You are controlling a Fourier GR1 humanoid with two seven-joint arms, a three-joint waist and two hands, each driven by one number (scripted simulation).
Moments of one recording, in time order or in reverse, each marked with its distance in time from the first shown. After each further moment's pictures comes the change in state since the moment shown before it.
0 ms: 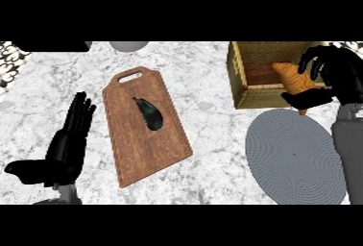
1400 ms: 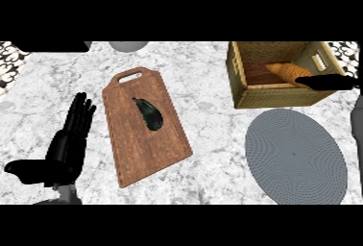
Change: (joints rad) left arm 0.001 -0.004 0.003 0.000 0.004 -0.004 0.007; right arm -0.058 -0.023 -0.182 0.218 -0.121 -0.233 -0.245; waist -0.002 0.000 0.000
